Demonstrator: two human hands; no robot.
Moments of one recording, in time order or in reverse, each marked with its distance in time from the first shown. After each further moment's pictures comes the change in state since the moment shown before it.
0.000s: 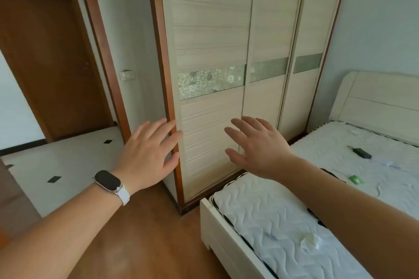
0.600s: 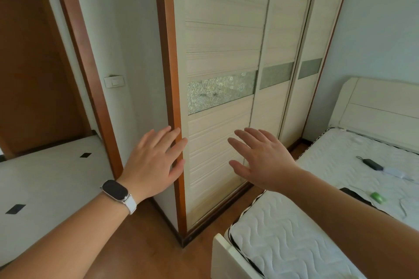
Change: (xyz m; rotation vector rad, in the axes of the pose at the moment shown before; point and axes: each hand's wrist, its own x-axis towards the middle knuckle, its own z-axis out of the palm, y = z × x) left_hand 0.097 -0.205 0.178 -0.066 -0.040 0.040; right_hand 0.227 -0.032 0.132 -0.050 -0.129 0.089
